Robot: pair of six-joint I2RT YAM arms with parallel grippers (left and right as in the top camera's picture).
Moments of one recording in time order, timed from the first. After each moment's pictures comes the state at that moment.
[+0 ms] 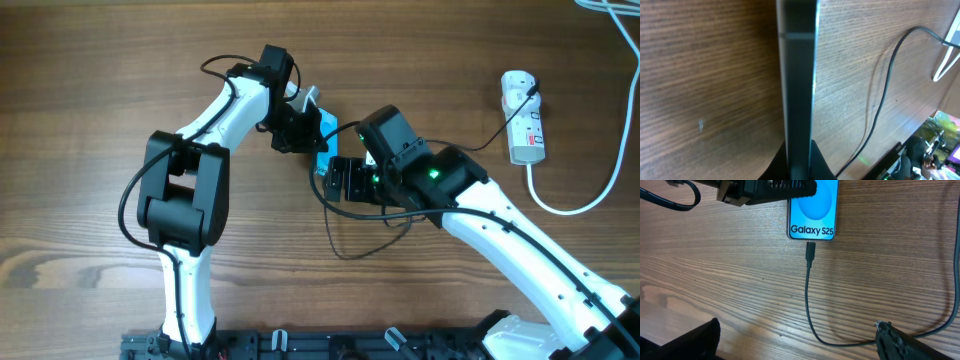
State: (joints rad) left arm -0.31 2.20 1.62 -0.91 0.64 -0.23; right arm 0.64 1.44 1.18 -0.83 -0.17 0.70
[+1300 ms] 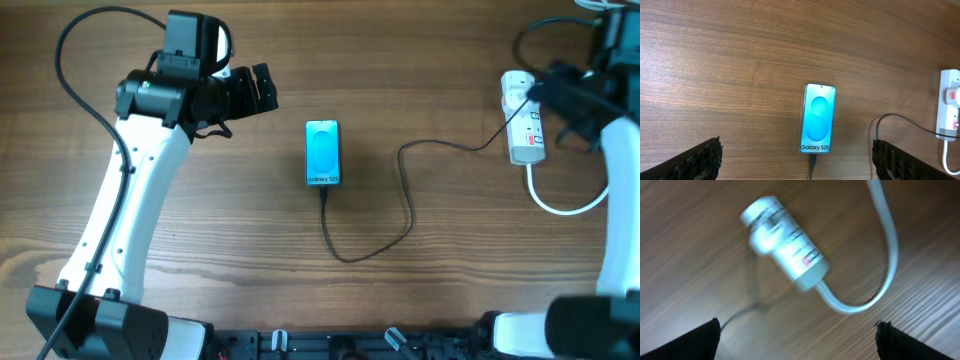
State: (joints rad) left arm -0.20 1.60 1.57 -0.98 0.13 -0.42; right arm -0.21 1.59 1.65 -1.17 0.23 0.46
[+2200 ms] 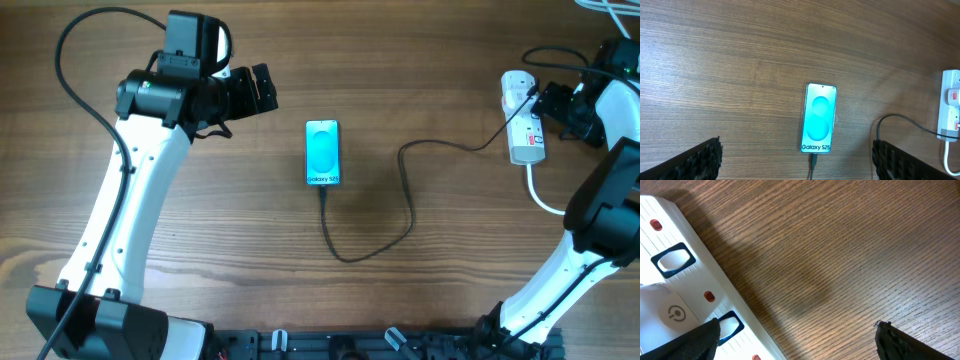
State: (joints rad) left arm -0.20 1.60 1.57 -0.98 0.13 -0.42; right arm -0.42 2.15 1.63 -0.75 0.06 0.15
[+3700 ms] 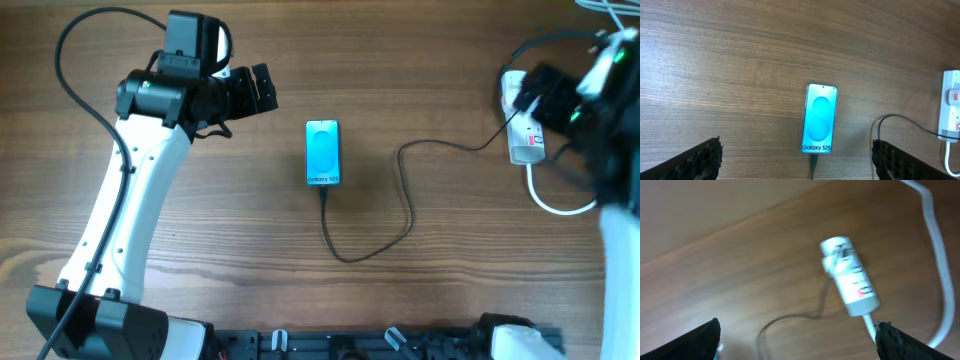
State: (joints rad) left arm -0.20 1.60 1.57 -0.98 0.13 -0.42; right arm -0.10 1.22 1.43 -0.95 0.01 0.28
